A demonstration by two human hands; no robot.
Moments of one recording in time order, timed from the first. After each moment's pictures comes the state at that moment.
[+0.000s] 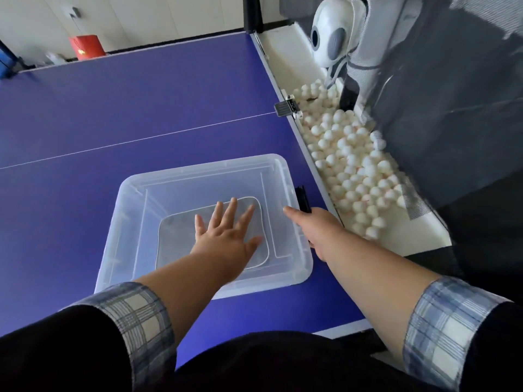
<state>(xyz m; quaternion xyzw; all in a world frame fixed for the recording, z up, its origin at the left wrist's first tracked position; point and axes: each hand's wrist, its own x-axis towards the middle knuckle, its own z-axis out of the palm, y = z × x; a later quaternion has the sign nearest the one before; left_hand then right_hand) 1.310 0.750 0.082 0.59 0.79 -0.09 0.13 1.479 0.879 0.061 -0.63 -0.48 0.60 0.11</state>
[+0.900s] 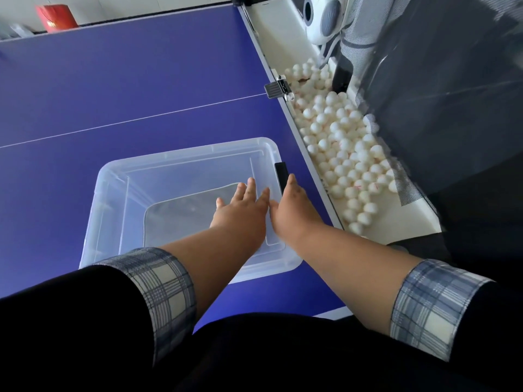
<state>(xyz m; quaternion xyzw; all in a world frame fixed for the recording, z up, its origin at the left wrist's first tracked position) 1.346 0.796 0.095 0.63 0.75 -0.14 0.13 1.449 0.856 0.087 -0.58 -0.74 0.35 0.04</state>
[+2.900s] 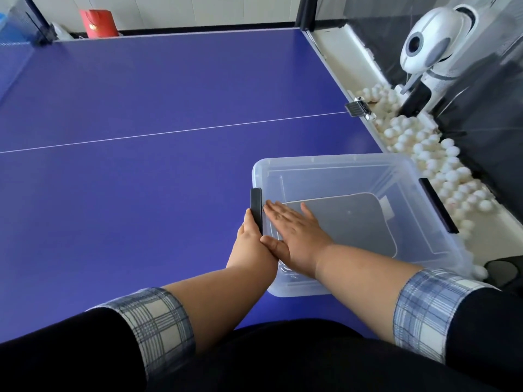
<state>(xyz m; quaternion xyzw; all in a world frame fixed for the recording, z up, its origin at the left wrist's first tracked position) 1.094 0.615 0.068 0.39 0.81 0.30 0.32 1.201 0.703 0.081 -0.30 -0.94 0.17 -0.06</state>
